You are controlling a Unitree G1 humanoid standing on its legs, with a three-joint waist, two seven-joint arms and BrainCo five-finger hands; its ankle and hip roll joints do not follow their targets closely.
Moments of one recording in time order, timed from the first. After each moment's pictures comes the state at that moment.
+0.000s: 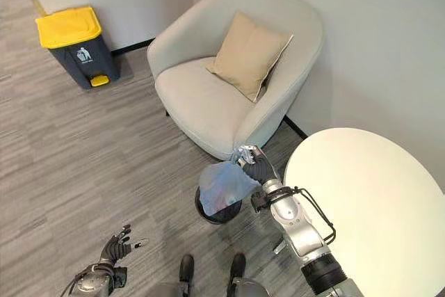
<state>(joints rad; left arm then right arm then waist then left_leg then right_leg) 0.12 0.35 -0.19 0.62 -0.22 -0.05 0.14 -0.18 -0.39 0.33 0.07 0.17 -0.09 -0.06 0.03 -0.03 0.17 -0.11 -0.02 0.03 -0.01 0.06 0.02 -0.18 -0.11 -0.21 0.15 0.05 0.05</state>
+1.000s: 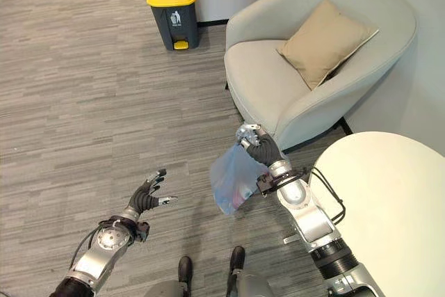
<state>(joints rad) -0.06 0.42 -0.33 0.18 -0.09 -0.07 0.07 -0.30 -0.46 0.34 -0.03 0.13 -0.09 -0.05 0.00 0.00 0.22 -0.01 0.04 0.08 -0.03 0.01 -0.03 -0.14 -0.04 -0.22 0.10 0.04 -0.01</state>
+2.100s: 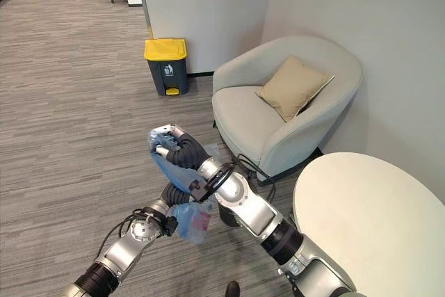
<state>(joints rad) -0.20 0.30 -0.51 0.30 0.03 -0.06 0.18 -0.52 -0.22 0.70 -0.05 0.26 -0.08 -0.04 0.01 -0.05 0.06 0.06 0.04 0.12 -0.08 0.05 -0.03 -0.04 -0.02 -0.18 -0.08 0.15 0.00</state>
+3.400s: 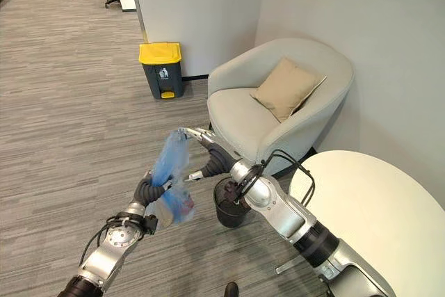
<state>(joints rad) 0.02 0.35 -0.26 0.20 -0.03 -0.07 0.23 -0.34 -0.54 0.54 -0.10 -0.21 -0.11 -0.04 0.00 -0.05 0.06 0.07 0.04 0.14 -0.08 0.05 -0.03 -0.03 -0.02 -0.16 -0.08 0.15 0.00</state>
